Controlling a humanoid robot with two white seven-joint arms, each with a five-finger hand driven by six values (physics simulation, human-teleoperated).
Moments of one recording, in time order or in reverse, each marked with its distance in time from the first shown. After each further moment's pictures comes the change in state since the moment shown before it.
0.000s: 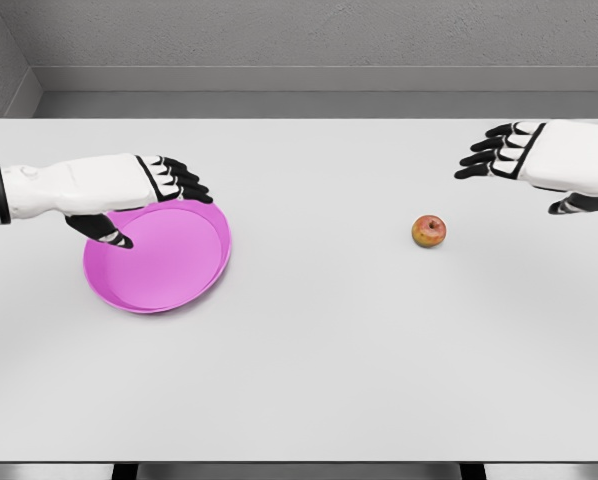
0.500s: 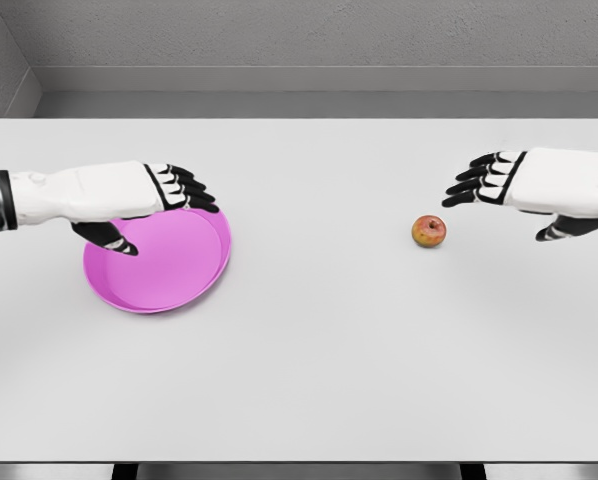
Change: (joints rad) left arm -0.002 0.000 -0.021 -0.025 0.000 0.000 -0.002; right arm 0.002 0.014 0.060 -0.006 -0.109 0.000 0.091
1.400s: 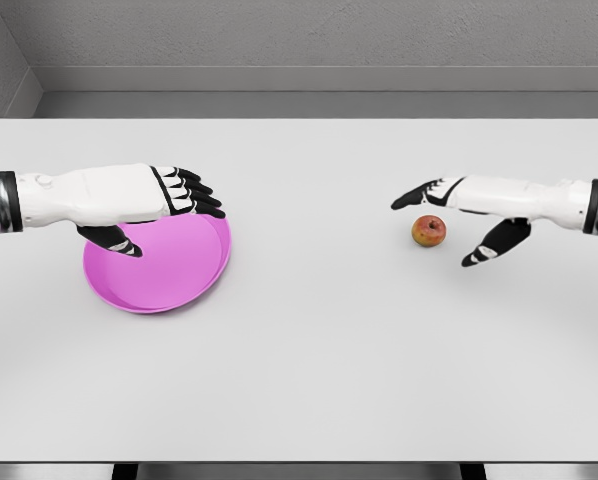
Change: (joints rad) left arm -0.009 -0.001 -0.006 -0.022 -0.030 0.000 0.000; right arm -0.017 0.274 0.132 0.342 -0.257 0.000 0.056
